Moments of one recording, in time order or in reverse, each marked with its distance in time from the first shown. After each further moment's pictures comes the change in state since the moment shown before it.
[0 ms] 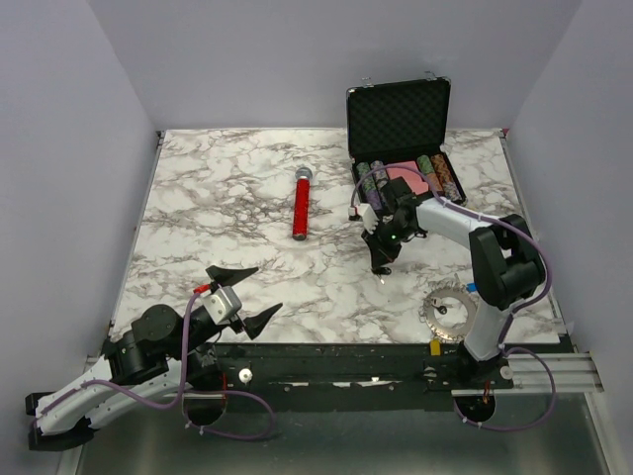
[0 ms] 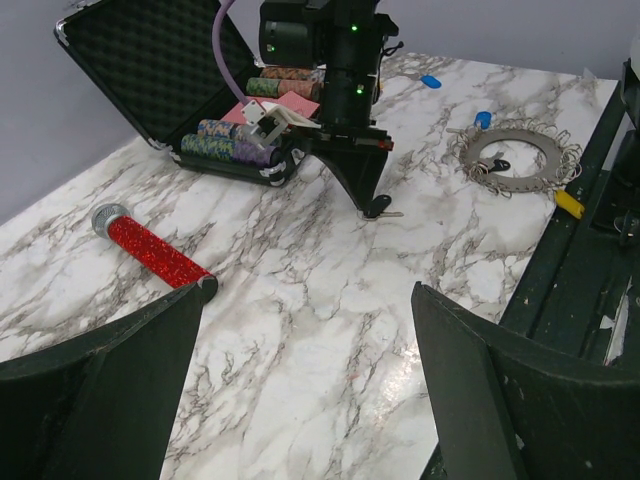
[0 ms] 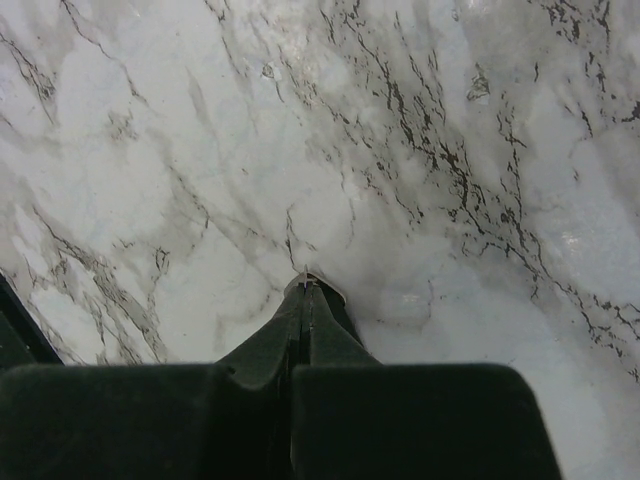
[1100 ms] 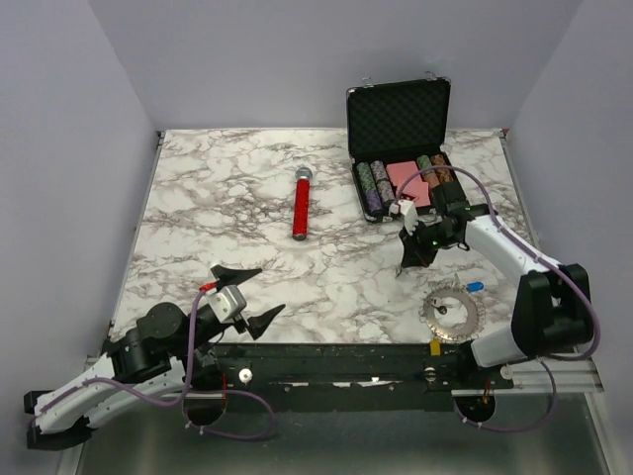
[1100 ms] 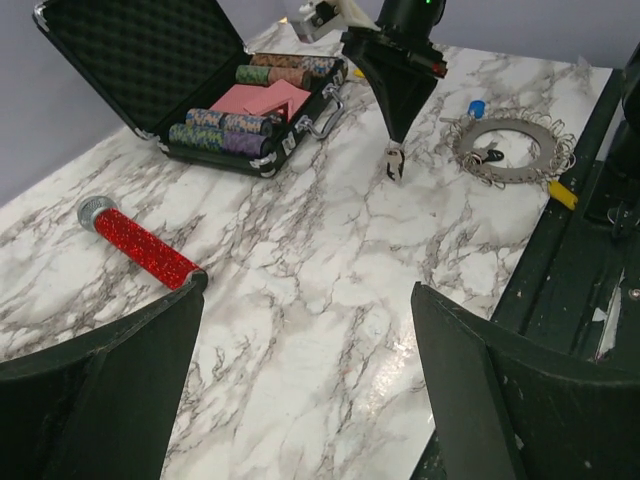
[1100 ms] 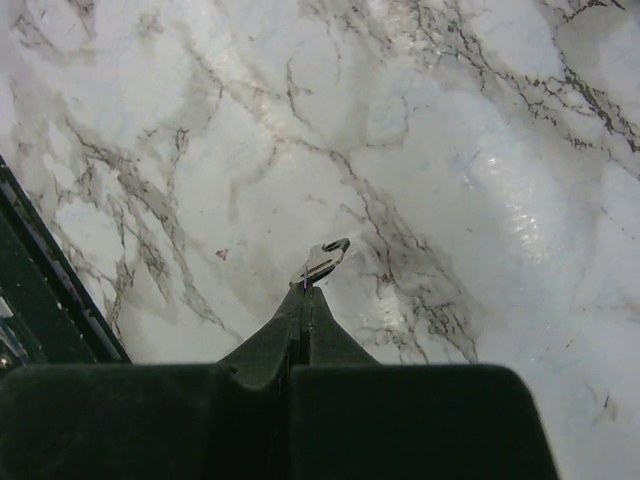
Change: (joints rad) left arm -0.004 0.048 0.000 0.008 0.010 -0.020; right arm -0.215 -0.404 -0.235 -0.063 -0.074 -0.095
